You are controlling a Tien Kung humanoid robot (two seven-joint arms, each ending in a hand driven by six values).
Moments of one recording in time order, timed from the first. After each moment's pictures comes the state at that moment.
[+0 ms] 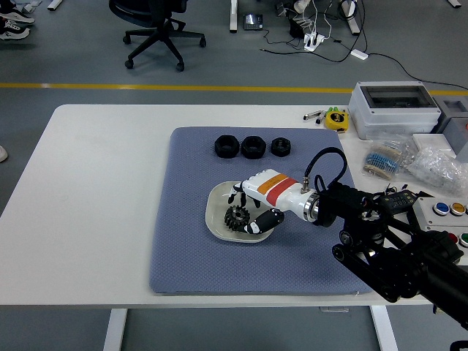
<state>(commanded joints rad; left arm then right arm) -0.12 0.12 -0.77 -0.24 0.96 0.19 0.20 0.77 -0.08 0.61 0.93 -2.10 -0.06 0.23</state>
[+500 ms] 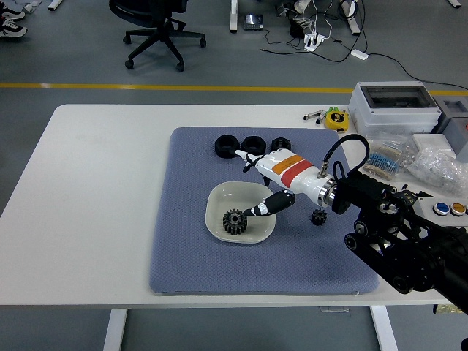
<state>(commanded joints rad) -0.12 0.12 -0.77 -0.24 0.97 0.19 0.20 0.74 -0.17 0.70 1.00 -2.09 -0.11 0.23</state>
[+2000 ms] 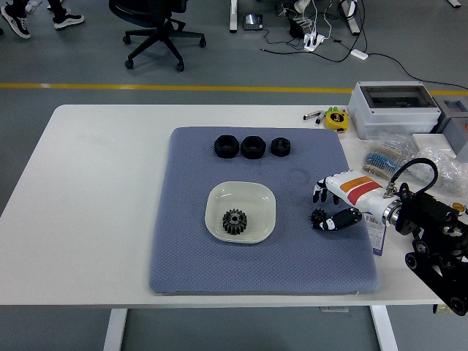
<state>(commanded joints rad) -0.11 0.11 -0.78 -0.23 0.99 0.20 0.21 0.60 -0.32 0.77 0.96 -2.11 -0.10 0.21</state>
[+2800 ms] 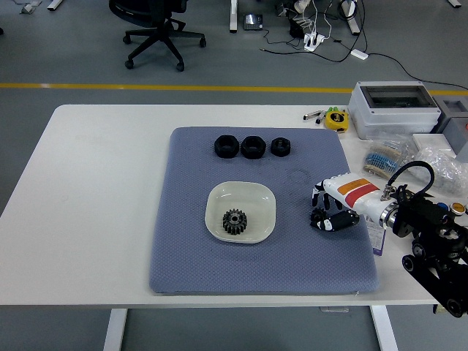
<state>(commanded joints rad) -0.11 0.11 -0.78 -0.23 0.97 0.20 0.21 0.60 -0.31 0.76 0.95 -2.12 -0.11 0.22</state>
